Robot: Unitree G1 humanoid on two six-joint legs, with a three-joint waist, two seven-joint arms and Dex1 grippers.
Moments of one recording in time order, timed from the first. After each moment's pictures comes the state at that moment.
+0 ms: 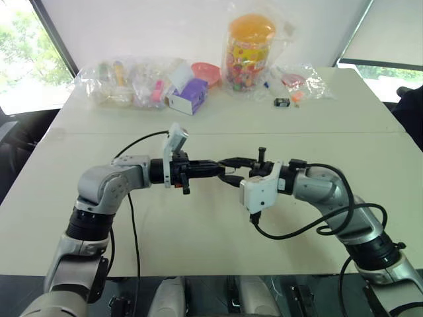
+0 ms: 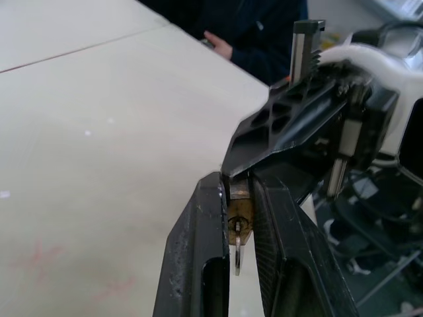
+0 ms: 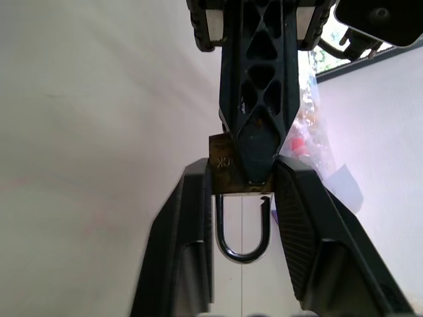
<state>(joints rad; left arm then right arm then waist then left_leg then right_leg) -0.59 0.48 -0.08 -0.12 -0.75 0.95 -0.94 -0.44 -0.66 0.27 -0.33 -0.23 -0.16 0.85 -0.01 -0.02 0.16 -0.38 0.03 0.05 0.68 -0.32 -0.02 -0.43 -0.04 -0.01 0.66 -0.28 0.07</state>
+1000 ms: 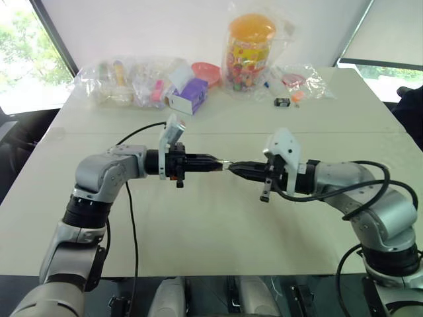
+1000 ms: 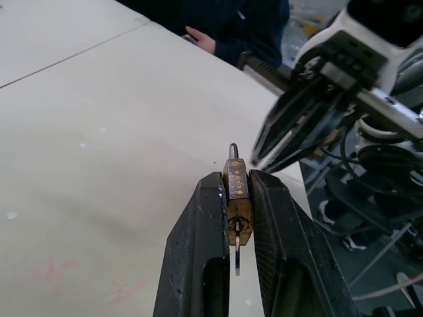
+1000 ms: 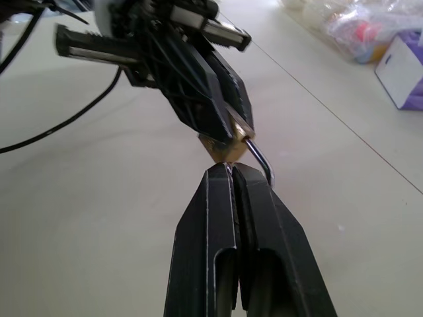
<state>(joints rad) -0.68 0.52 -0.10 -0.03 -0.71 0.91 -1.09 -0.45 -0.63 0.03 -0.59 0.55 0.94 0.74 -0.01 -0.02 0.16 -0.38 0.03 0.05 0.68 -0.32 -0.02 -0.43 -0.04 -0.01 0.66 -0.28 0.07</state>
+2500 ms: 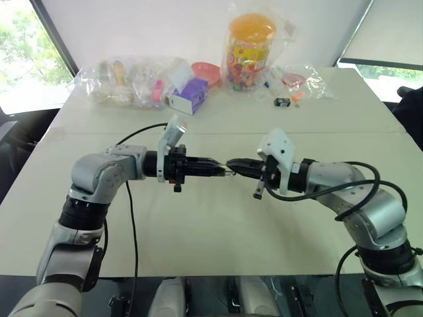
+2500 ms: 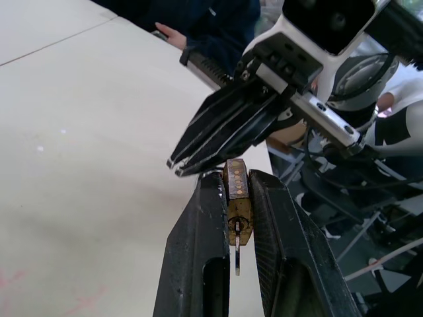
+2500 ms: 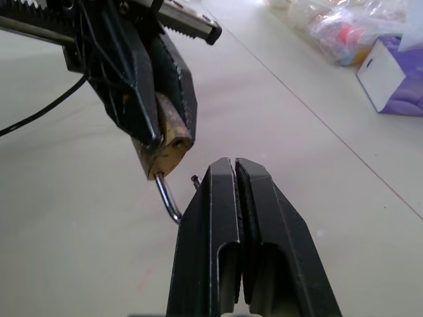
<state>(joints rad) -0.68 0.54 -0.09 -0.07 -0.76 0.95 -1.11 -0.44 -0.63 0.10 -0.57 0.52 0.85 0.67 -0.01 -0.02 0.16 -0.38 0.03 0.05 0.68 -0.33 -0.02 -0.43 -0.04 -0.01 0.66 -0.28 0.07</state>
